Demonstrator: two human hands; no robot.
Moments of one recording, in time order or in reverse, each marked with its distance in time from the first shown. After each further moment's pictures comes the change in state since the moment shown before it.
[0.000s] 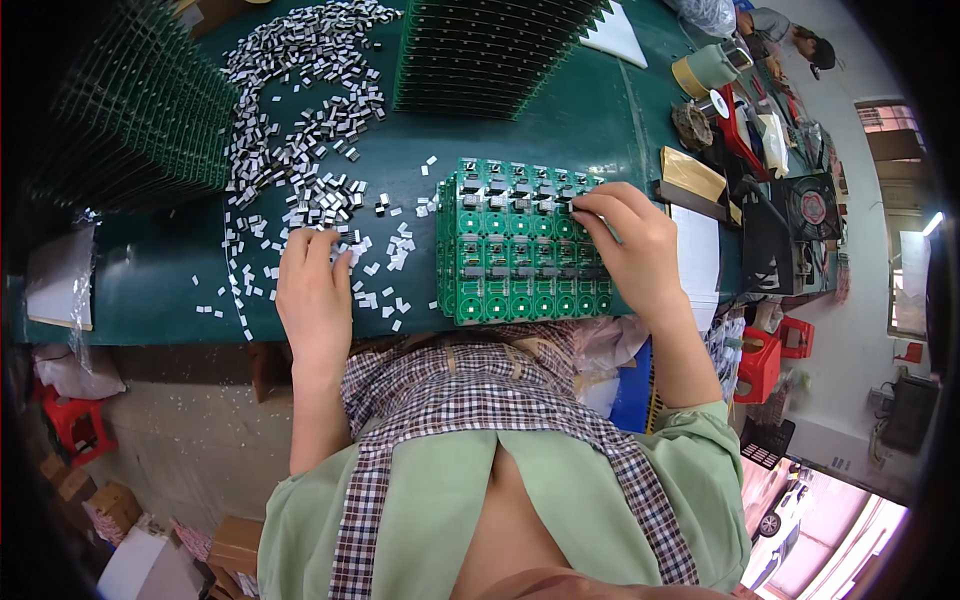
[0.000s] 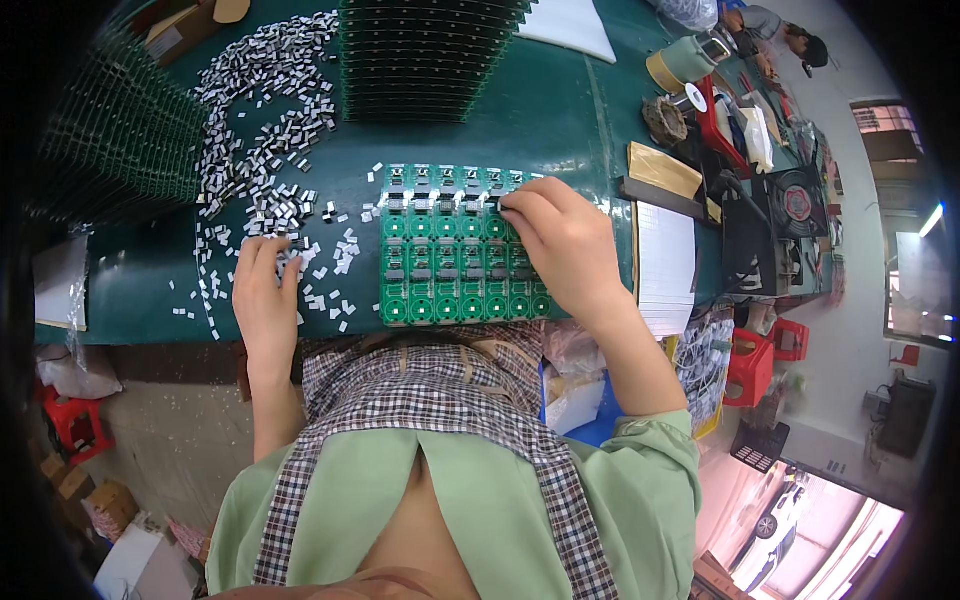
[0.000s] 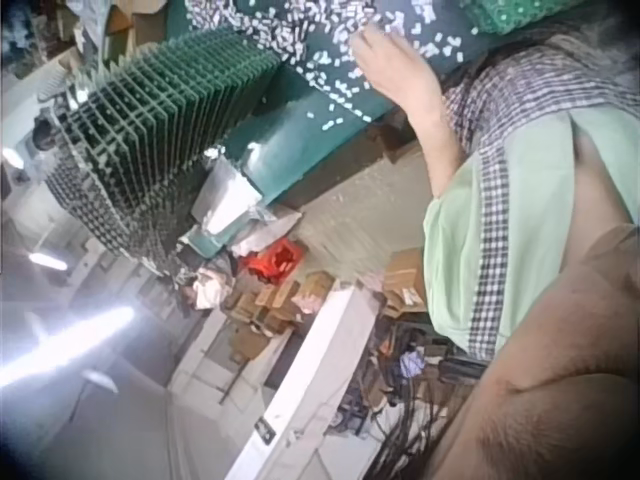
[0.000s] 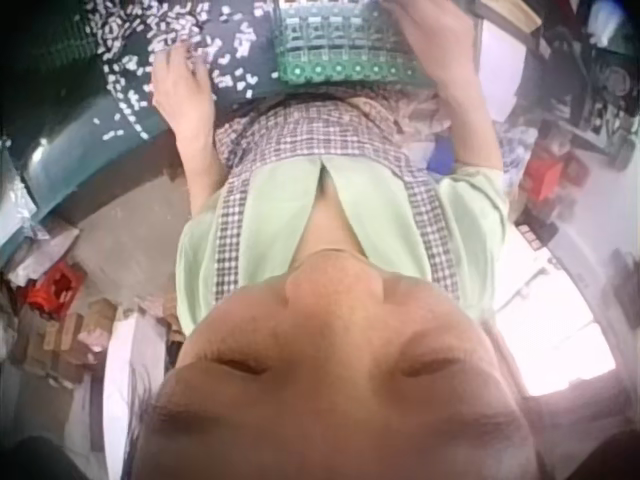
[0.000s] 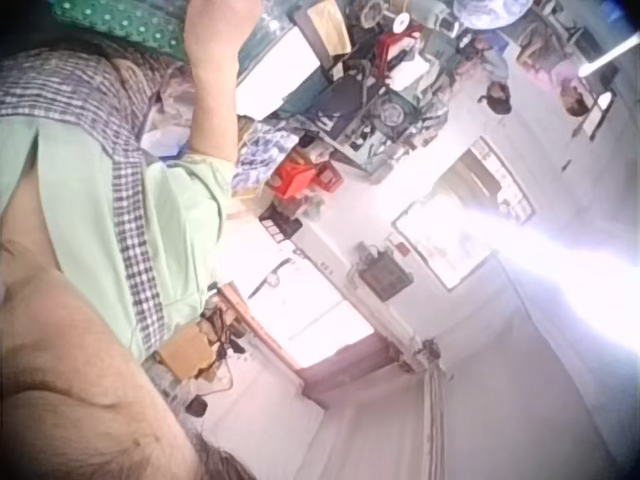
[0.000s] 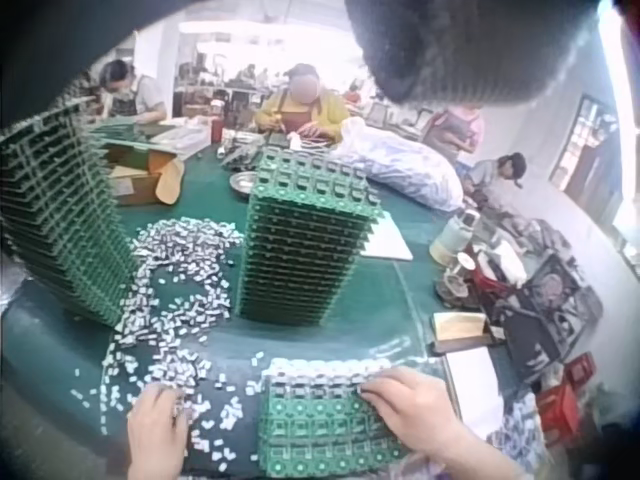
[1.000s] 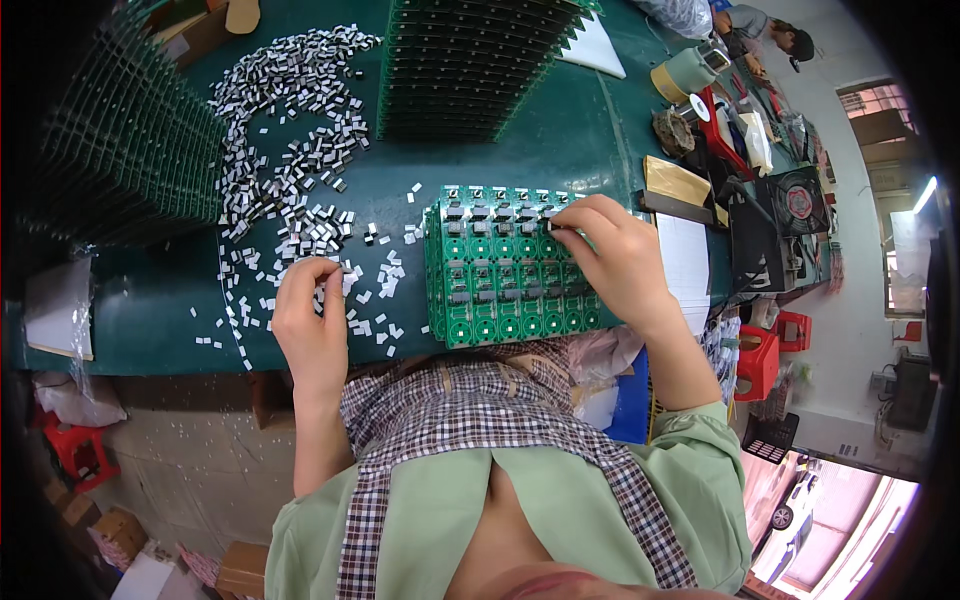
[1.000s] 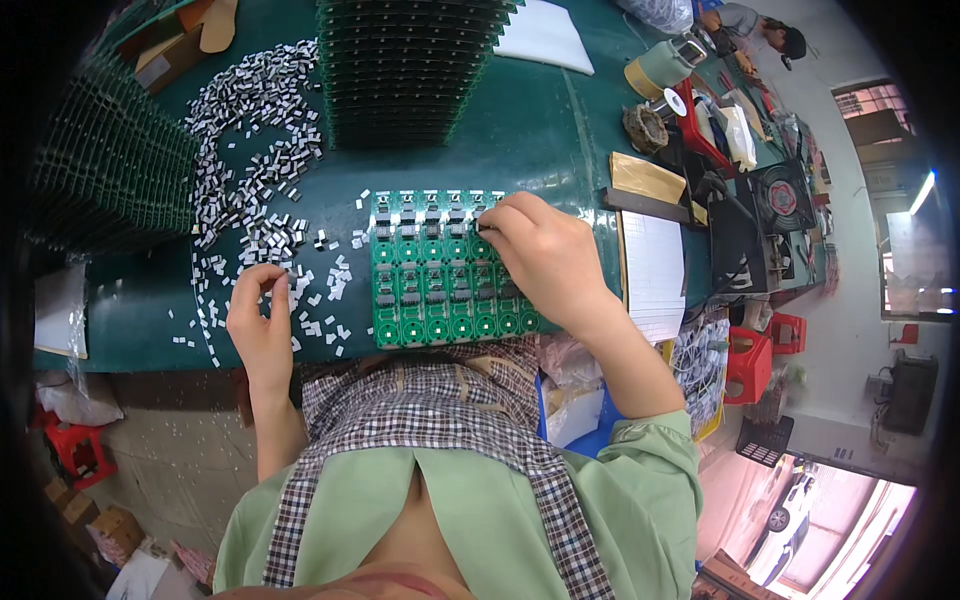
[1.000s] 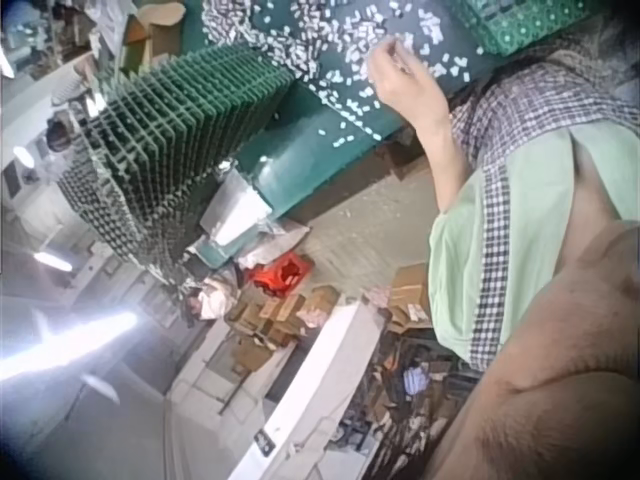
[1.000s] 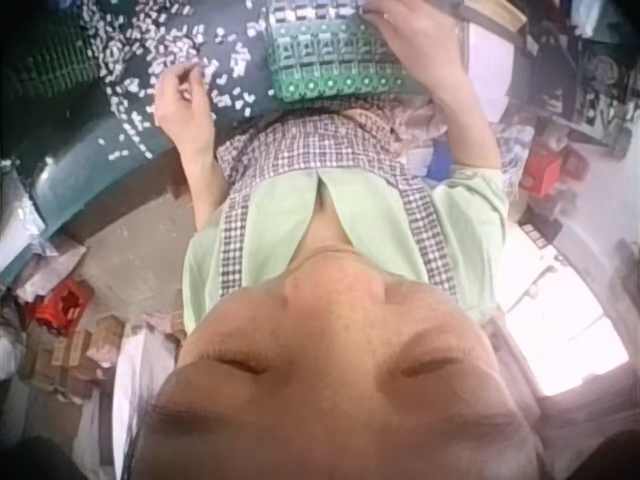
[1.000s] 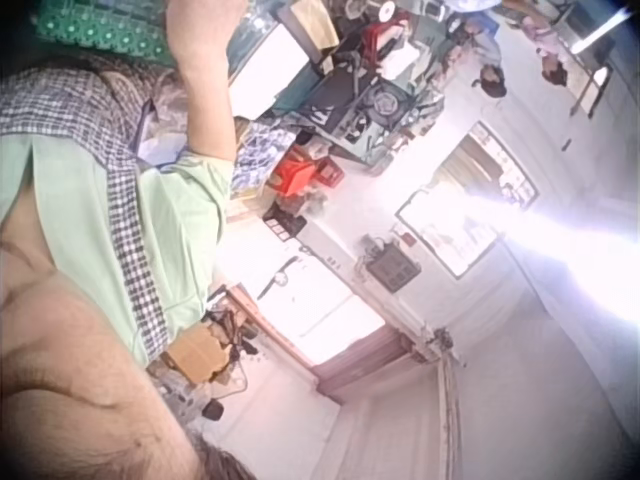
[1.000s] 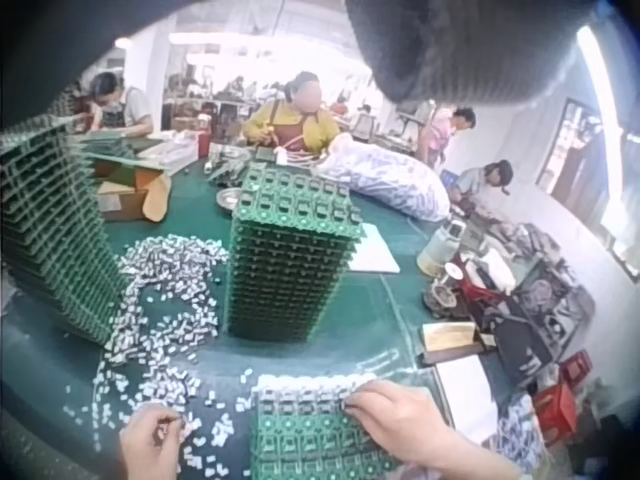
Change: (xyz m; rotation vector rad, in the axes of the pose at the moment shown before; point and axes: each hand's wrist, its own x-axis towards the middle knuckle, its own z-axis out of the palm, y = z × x) left_hand 0.002 0.002 -0.001 -0.385 0.019 -0.059; right_hand 0.007 0.002 -0.004 -0.014 -0.058 -0.065
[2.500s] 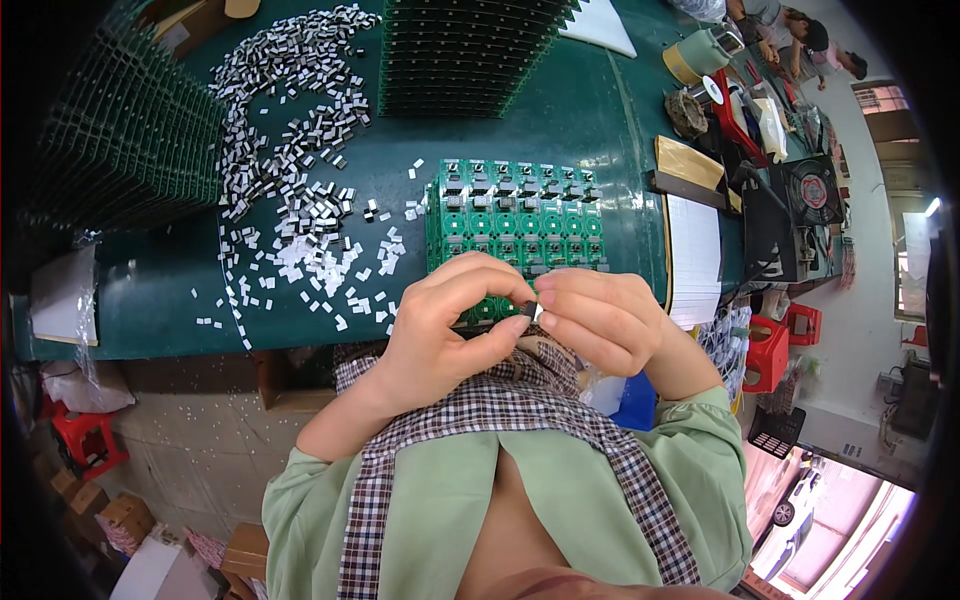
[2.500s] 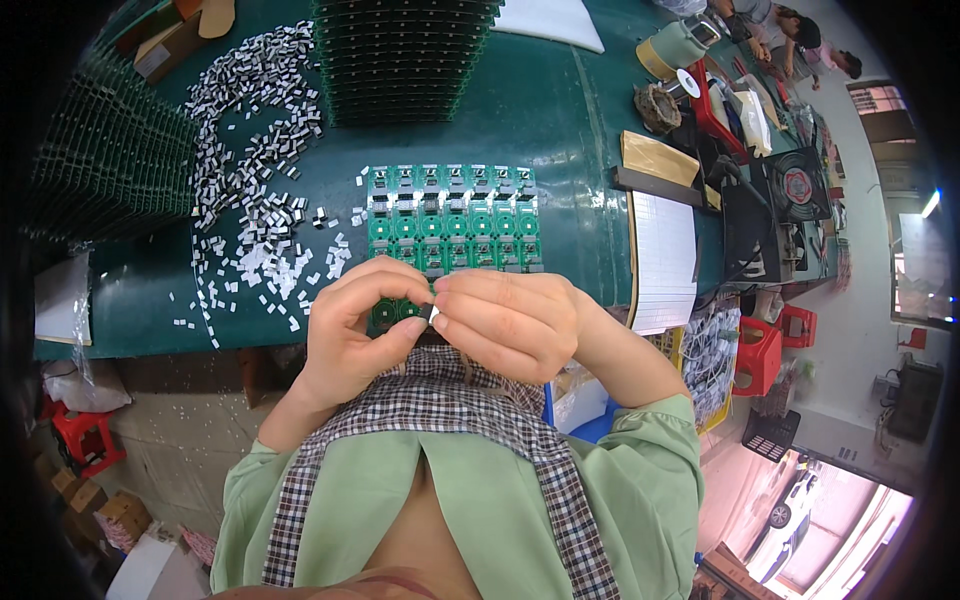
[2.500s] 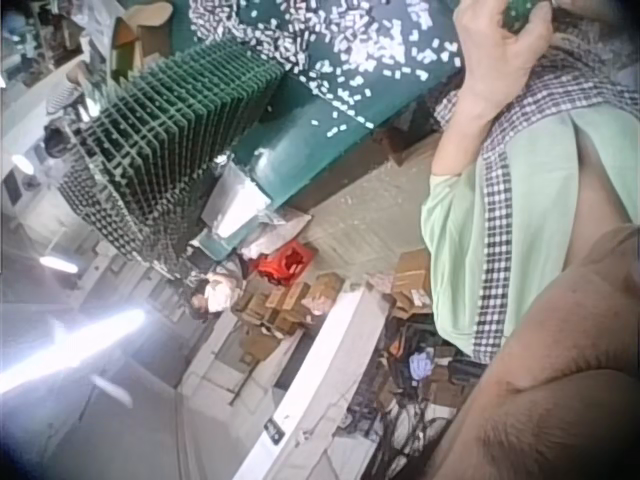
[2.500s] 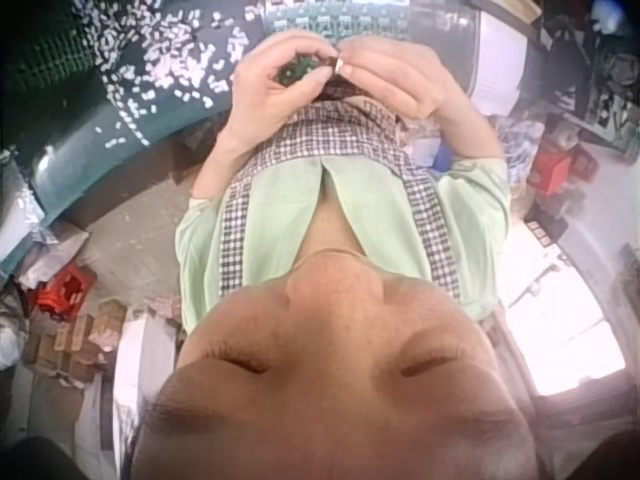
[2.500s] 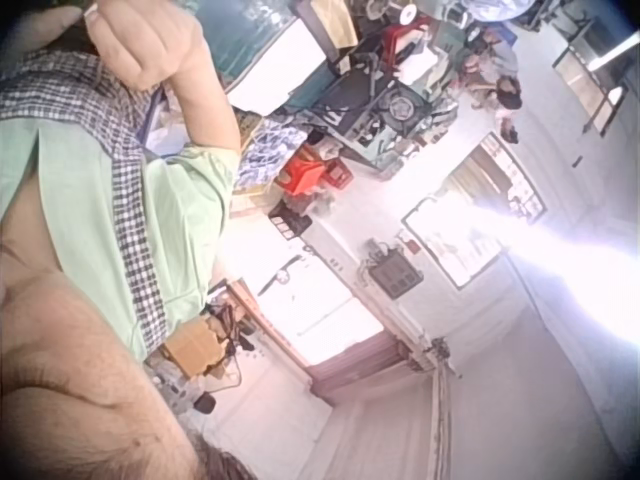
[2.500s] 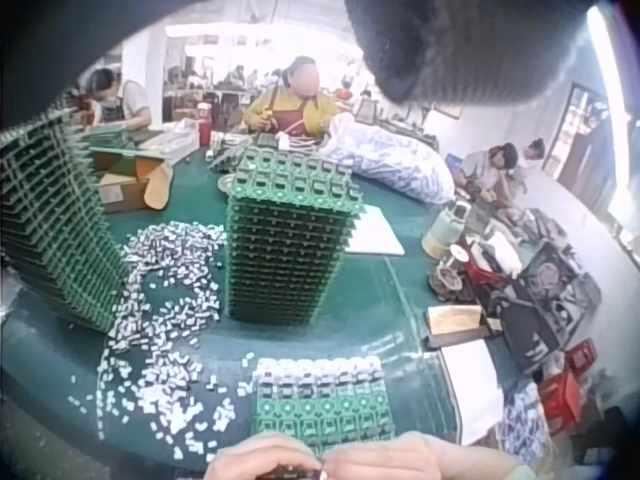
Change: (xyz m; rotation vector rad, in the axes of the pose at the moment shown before) left_hand -0.004 0.083 0.030 -0.741 -0.551 0.255; right_hand -0.020 -0.021 0.008 0.243 0.310 -0.791
